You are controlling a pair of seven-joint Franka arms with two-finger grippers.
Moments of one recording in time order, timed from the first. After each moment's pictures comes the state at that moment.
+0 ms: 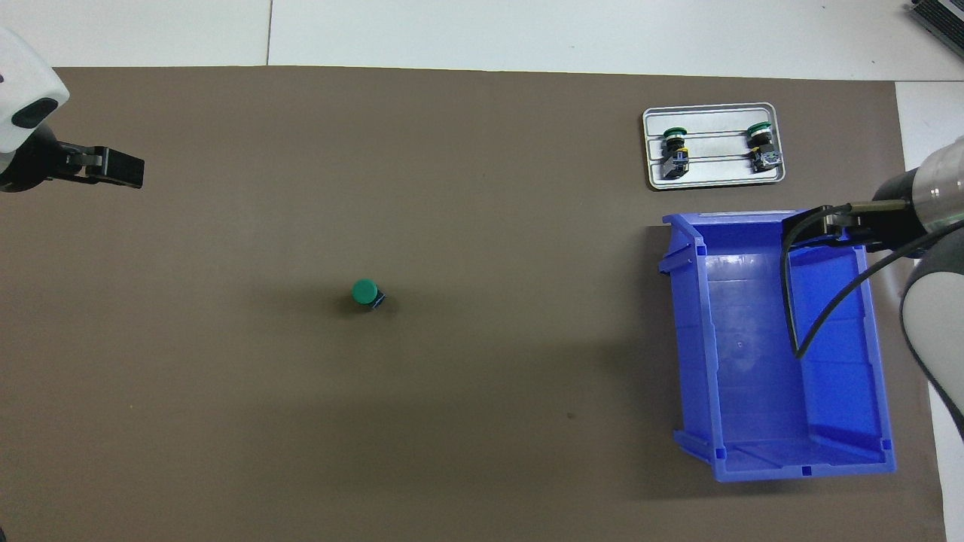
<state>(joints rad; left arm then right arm) -0.04 0.10 -0.04 -1.55 0.10 1.81 0.04 0.04 0.00 0.02 -1.64 -0.02 1.65 0.08</state>
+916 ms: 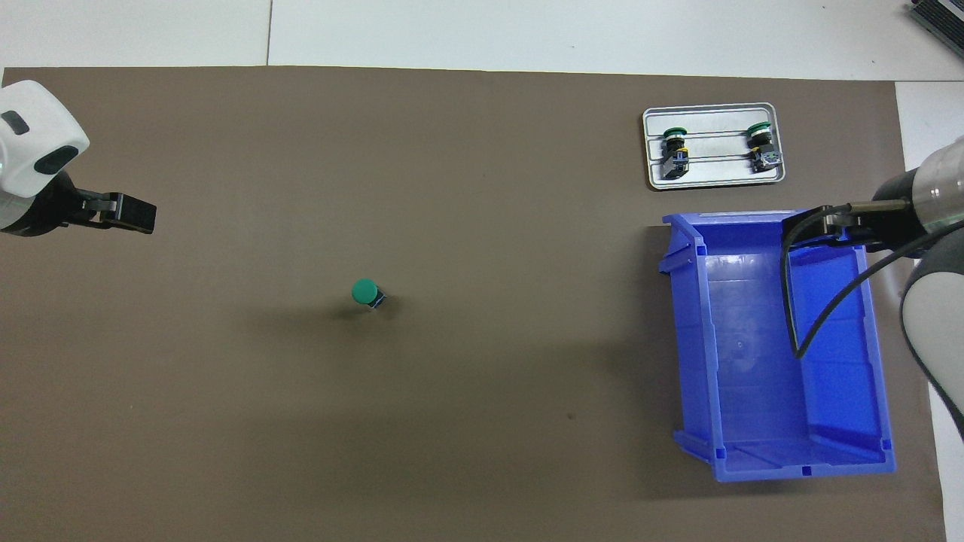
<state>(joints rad) -0.06 0.03 -0.02 -1.70 0.05 1.78 0.04 0.04 0.00 0.02 -1.64 -0.02 1.65 0.08</state>
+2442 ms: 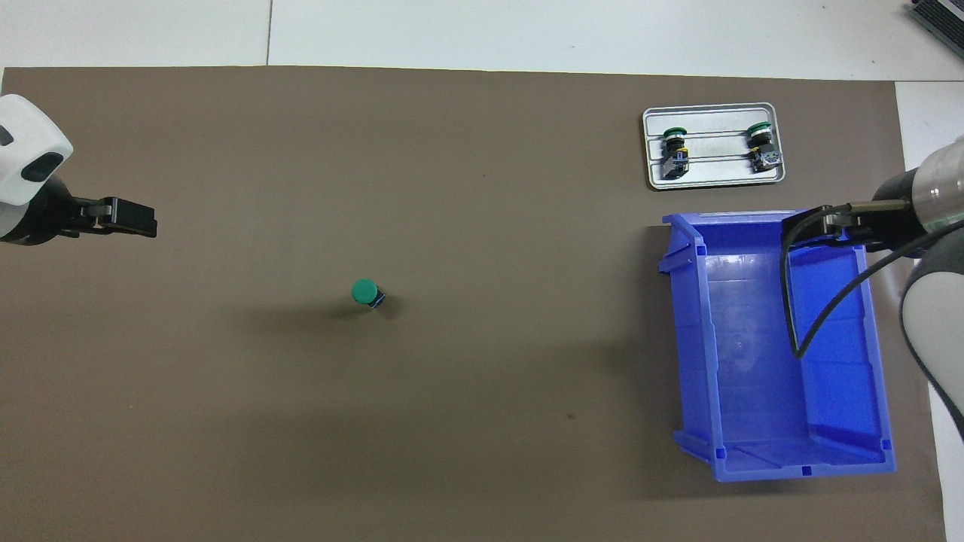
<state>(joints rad) -0.03 0.02 0.01 -1.76 -0.02 1.85 0.04 0.04 0.00 0.02 -1.64 -0.02 1.65 0.08</state>
